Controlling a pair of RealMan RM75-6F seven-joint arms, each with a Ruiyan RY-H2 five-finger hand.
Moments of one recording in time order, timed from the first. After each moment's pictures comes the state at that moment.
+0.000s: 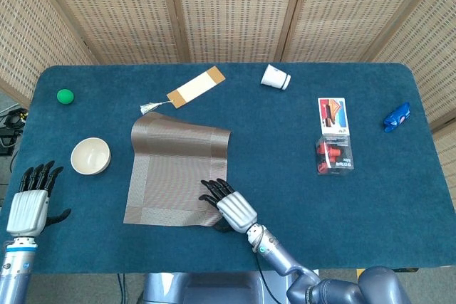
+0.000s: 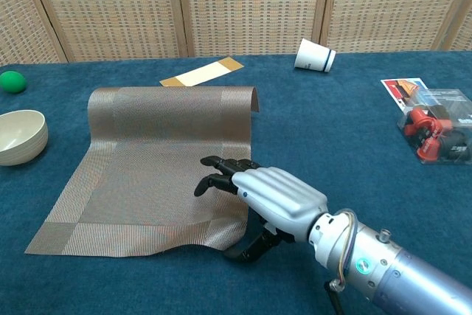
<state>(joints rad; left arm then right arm) -0.12 -1.41 -0.05 -1.34 1.42 1.43 0.09 0.62 -2.08 0.05 -1.01 -1.62 1.09 0.10</state>
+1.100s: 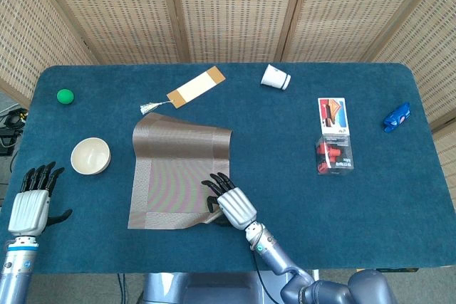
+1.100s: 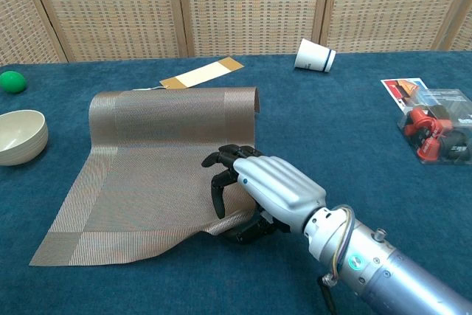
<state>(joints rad) -0.12 -1.42 -0.06 -1.33 1.41 1.41 0.07 0.62 -2.15 0.06 -0.92 -1.61 1.19 0.14</state>
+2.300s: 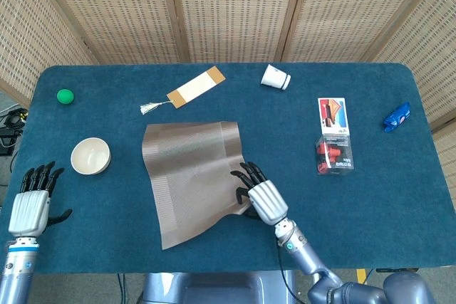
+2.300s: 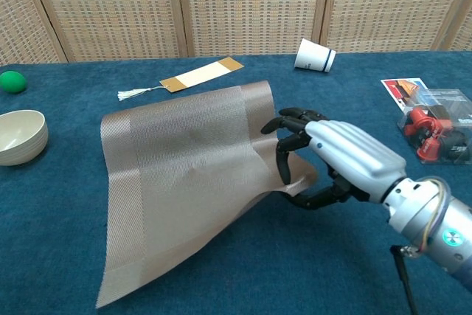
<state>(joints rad) -0.12 -1.44 -0.06 -1.32 1.41 1.42 0.09 0.53 -1.92 0.04 -1.09 -1.63 1.32 0.10</state>
